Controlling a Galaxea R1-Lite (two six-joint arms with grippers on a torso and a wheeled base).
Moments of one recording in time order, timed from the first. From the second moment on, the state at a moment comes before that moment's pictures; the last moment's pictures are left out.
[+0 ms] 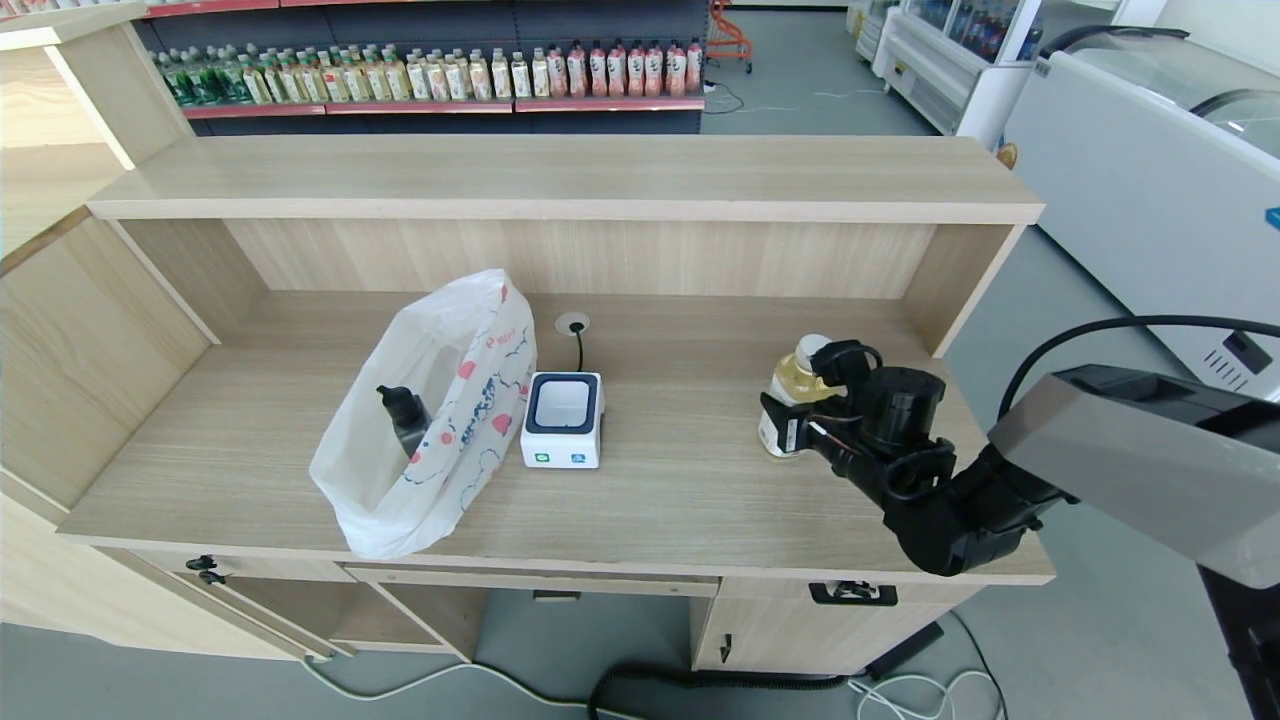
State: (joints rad) left arm 0.00 0.00 0.00 0.00 -0.01 0.00; right arm 0.35 2.34 -1.07 -1.22 -0.06 -0.04
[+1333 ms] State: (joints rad) left arm 0.00 0.00 0.00 0.00 -0.01 0.00; right arm 0.54 1.66 -0.58 -0.88 0.44 0.47
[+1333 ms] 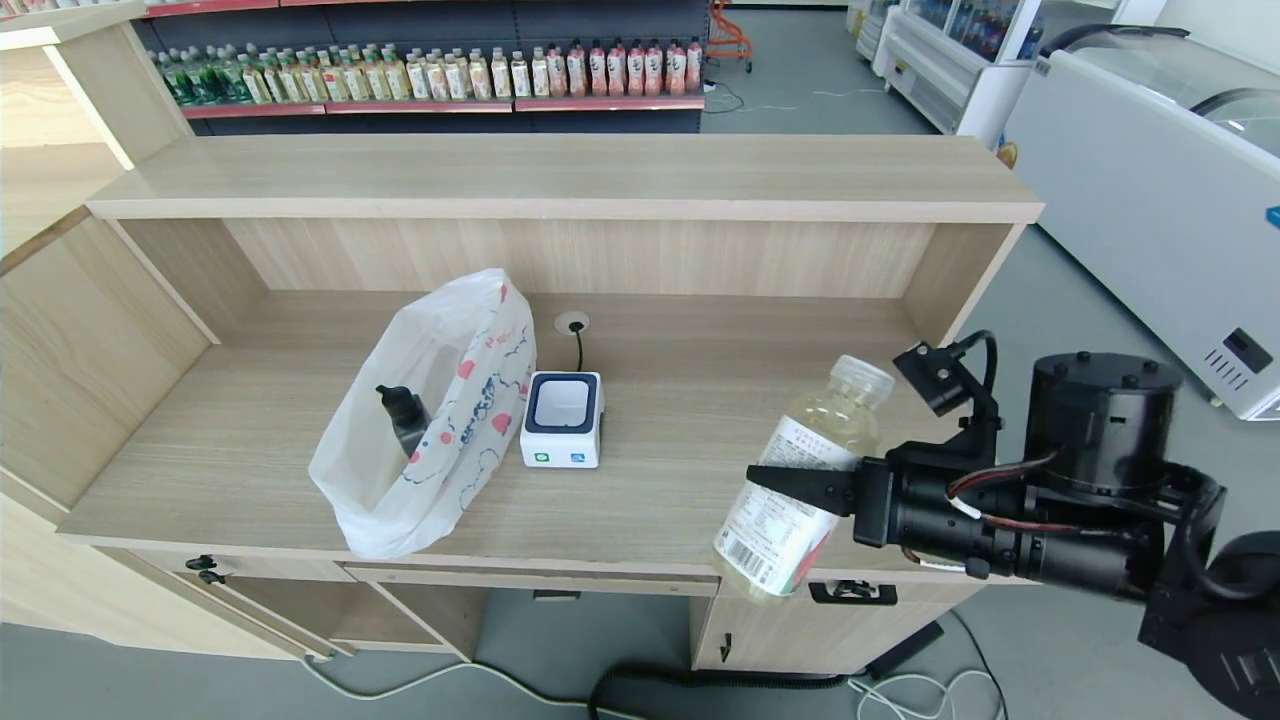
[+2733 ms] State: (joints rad) left arm 0.00 0.00 0.00 0.00 -0.01 0.00; right arm 0.67 1.62 -0.50 -0.88 0.45 0.45
